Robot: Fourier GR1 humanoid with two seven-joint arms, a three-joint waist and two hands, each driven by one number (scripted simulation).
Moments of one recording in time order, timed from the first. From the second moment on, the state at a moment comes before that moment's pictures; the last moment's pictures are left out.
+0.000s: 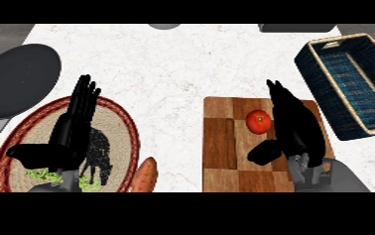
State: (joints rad) left arm -0.02 0.20 -0.15 -1.68 0.16 0.27 0.00; right arm -0.33 -0.40 0.51 -1.82 0.62 0.11 1.14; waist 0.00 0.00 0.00
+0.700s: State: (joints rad) left arm -0.02 0.18 -0.11 -1.67 0.15 0.23 -0.01; right arm -0.31 -0.24 0.43 -1.69 0.78 0.12 1.08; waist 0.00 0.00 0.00
